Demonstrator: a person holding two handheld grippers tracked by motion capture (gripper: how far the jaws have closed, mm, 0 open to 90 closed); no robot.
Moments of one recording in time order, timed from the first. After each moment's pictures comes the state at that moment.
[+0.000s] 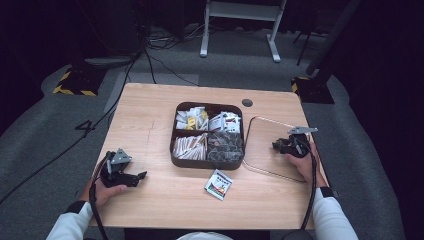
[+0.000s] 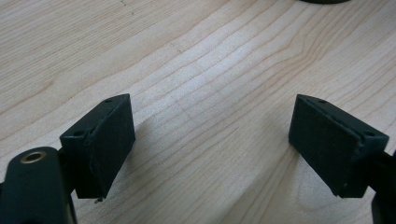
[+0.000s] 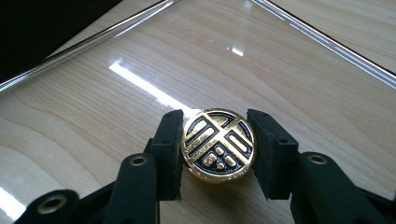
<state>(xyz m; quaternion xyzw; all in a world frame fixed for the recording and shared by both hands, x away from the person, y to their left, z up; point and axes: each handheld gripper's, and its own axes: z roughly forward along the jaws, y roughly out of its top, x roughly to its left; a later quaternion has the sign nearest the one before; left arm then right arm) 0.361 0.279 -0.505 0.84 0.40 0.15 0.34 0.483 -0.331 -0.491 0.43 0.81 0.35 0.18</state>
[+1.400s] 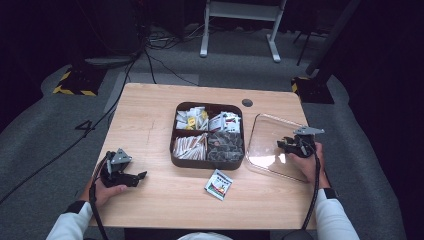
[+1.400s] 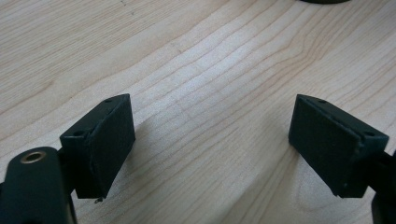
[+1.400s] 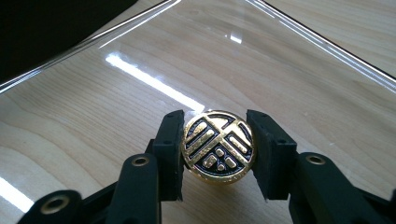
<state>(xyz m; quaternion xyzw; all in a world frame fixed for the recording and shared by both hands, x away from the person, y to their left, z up) 0.361 0.279 -0.505 0.84 0.40 0.15 0.34 0.474 -0.342 -0.480 0.43 0.80 0.36 0.21</state>
